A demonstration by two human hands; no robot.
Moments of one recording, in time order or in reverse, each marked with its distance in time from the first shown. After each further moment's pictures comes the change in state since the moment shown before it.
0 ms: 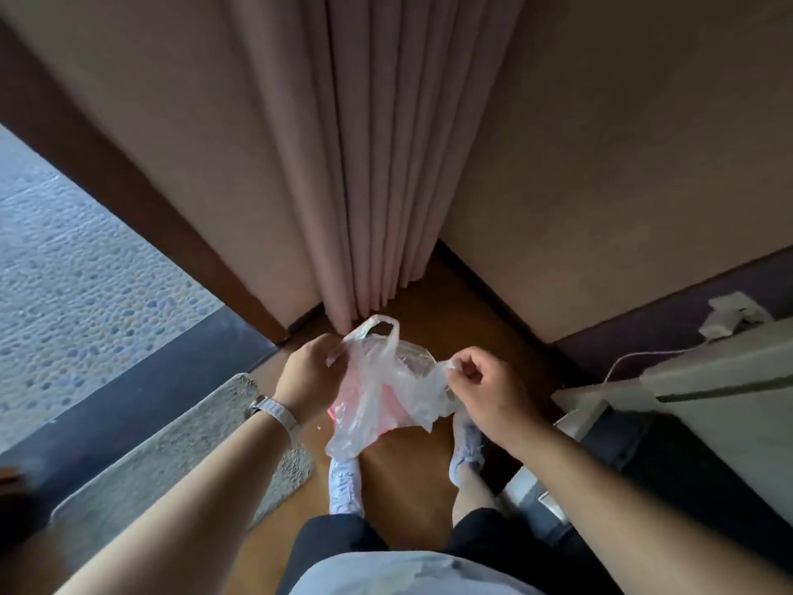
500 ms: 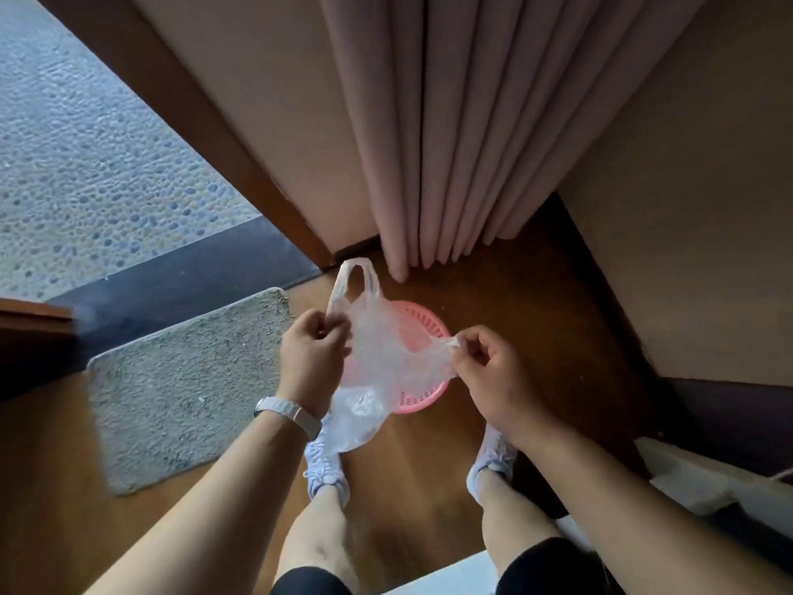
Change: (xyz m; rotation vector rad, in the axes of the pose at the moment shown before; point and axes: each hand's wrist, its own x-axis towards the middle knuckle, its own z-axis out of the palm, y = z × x) left_hand 0.053 -0.097 0.160 -0.725 0.462 -0.621; right_hand 0.157 0.161 0.105 0.155 -0.323 -0.042
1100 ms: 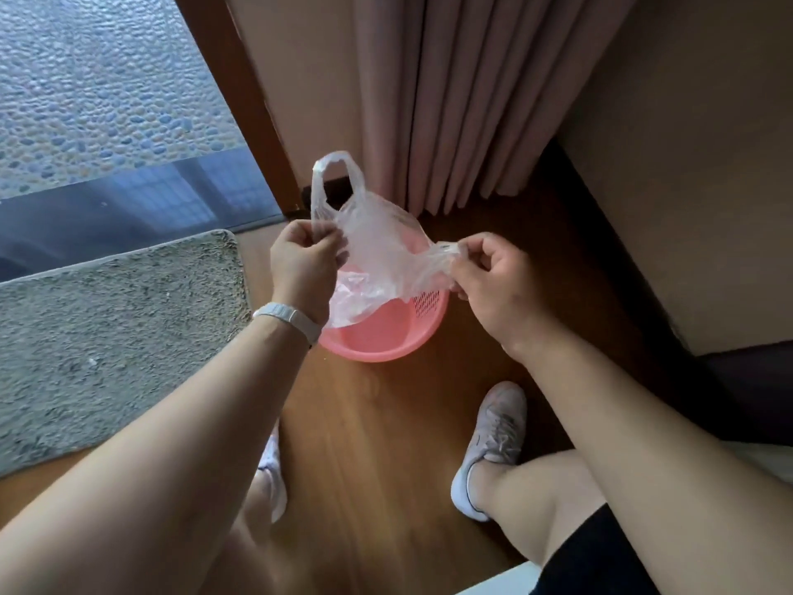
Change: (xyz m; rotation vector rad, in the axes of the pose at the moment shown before) left_hand 0.056 -0.218 0.076 -0.497 -0.010 0.147; right_hand 0.029 0.205 0.051 -0.025 0.089 -0.306
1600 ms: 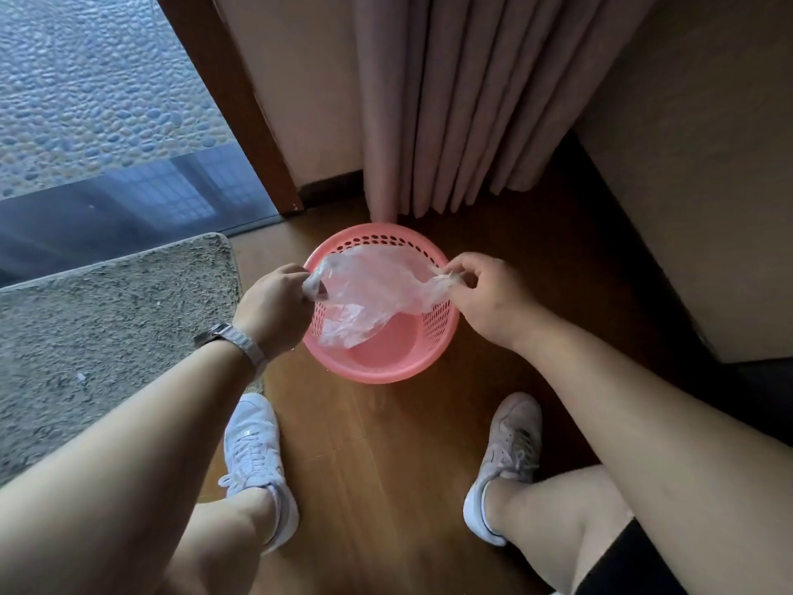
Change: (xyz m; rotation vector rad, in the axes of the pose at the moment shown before) left_hand 0.049 -0.030 -0.057 1.309 -0.332 0.480; right_hand 0.054 0.038 0.014 -0.353 -0.226 0.060
